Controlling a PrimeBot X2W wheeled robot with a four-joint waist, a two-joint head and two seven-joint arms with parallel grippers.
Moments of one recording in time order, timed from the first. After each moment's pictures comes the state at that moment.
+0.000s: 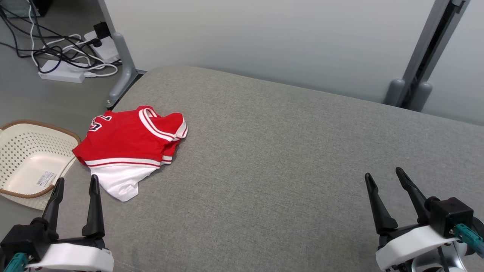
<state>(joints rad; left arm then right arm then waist) 0.05 0.39 -0.18 -0.03 -0.52 0.23 -0.23 0.01 -0.05 0.04 -0.03 0.13 0.13 -0.02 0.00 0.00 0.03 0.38</state>
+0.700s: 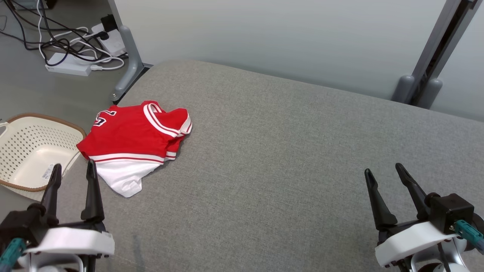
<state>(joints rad) 0.00 0.37 -0.17 -0.01 -0.54 0.24 -0.24 -0.01 -0.05 0.05 -0.03 0.13 0.13 -0.02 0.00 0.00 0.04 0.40</state>
